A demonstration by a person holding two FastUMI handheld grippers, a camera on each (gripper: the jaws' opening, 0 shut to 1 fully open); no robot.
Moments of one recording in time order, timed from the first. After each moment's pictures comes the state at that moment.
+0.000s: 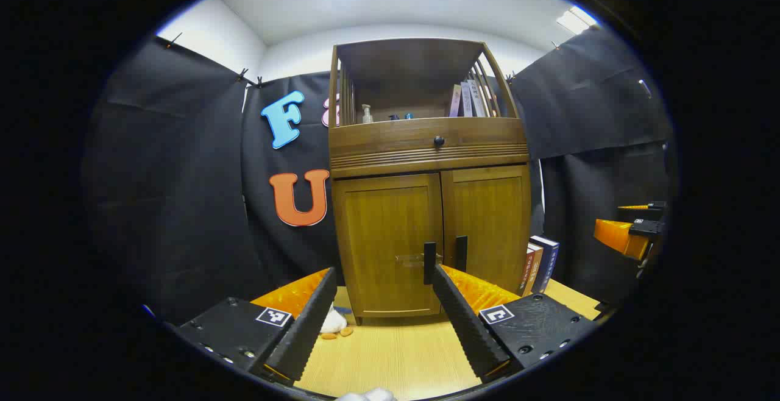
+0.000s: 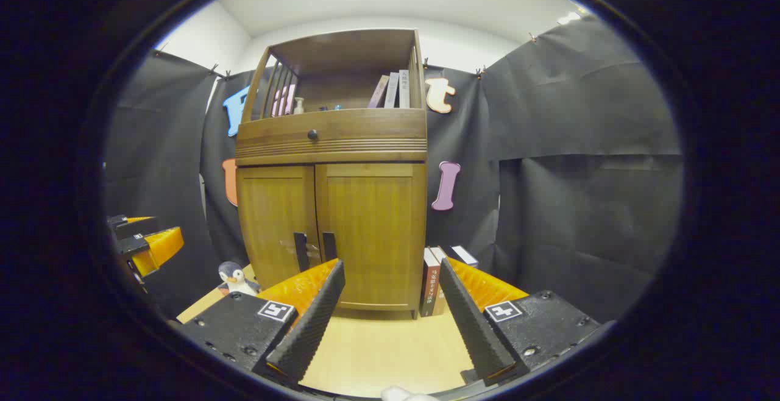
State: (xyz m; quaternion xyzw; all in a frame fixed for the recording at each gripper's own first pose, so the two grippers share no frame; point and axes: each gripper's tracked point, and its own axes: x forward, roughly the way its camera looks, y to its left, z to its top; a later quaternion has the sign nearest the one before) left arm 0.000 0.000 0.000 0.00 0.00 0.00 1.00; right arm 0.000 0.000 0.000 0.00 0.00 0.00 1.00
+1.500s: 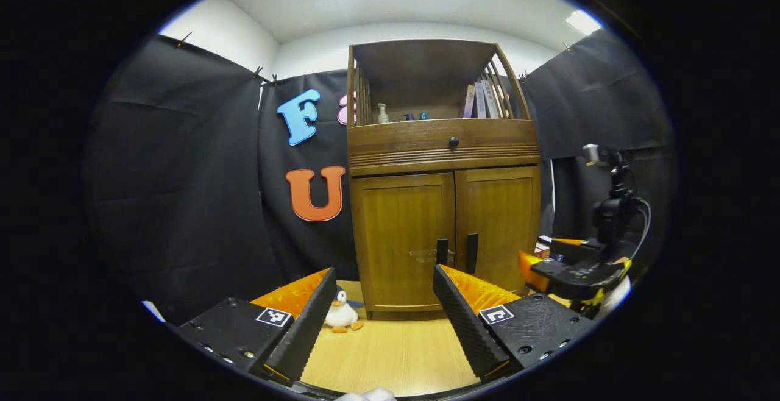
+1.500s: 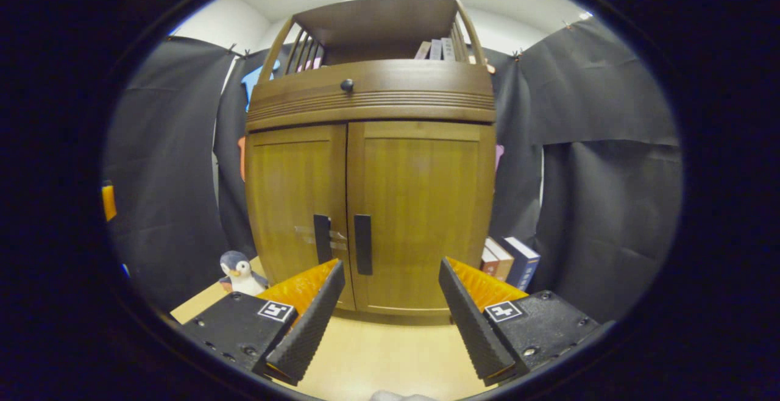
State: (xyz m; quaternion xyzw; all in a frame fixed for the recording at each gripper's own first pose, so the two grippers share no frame) left arm -0.026 0.025 0.002 0.00 0.02 0.04 1.00; right arm 0.145 0.093 -0.069 -0.01 0.04 0.07 1.00
